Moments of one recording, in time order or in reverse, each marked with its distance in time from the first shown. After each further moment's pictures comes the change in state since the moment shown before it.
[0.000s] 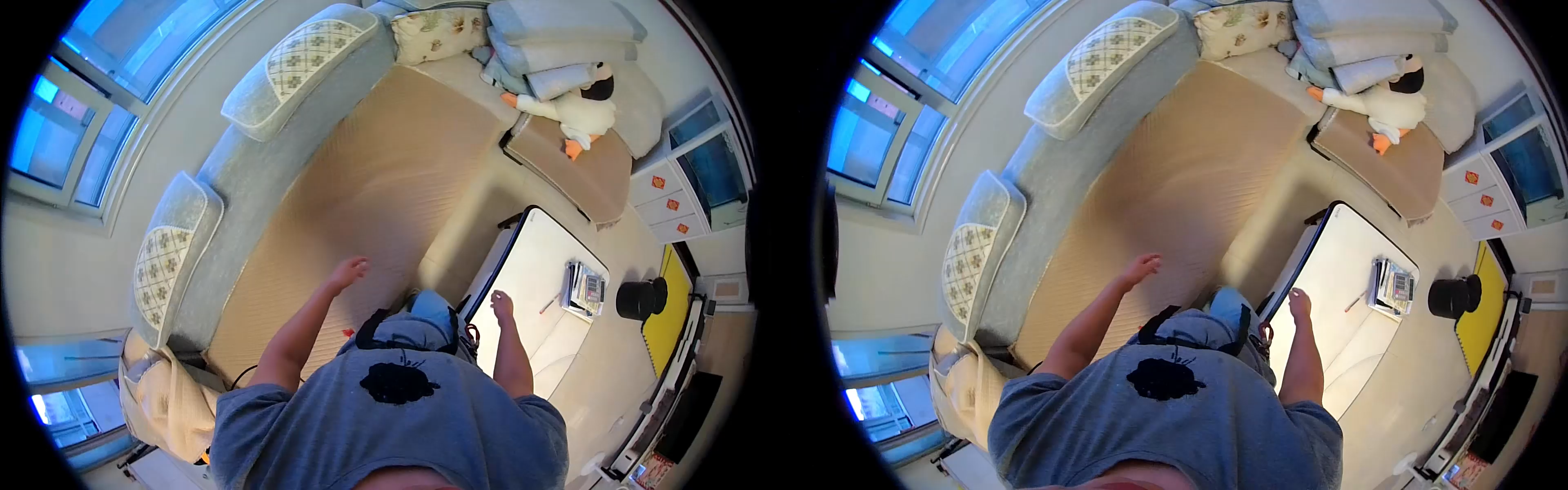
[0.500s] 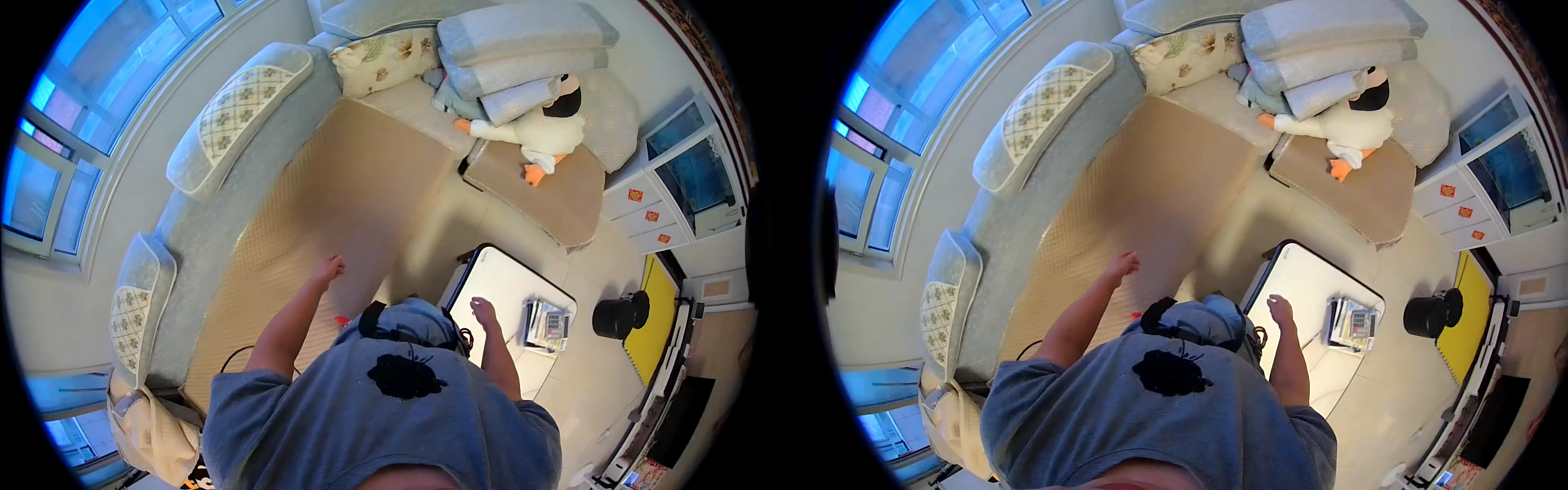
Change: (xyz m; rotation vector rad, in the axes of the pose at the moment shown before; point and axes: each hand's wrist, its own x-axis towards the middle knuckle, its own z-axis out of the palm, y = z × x) left_hand 0.185 0.116 0.070 -0.282 0.176 -0.241; right_hand 0.154 -0.011 -0.115 -0.087 -0.110 -0.100
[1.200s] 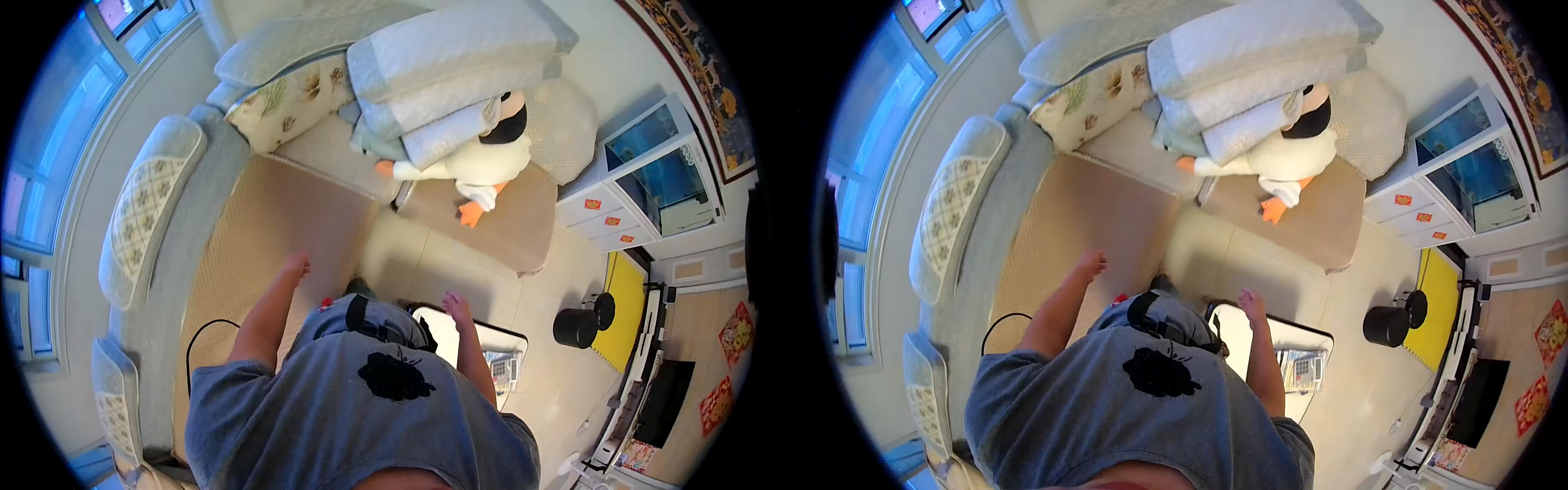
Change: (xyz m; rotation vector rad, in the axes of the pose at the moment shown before) left_hand 0.229 0.190 0.148 0.034 0.018 -0.115; right_hand 0.183 -0.055 -0.175 0.616 0.094 0.105
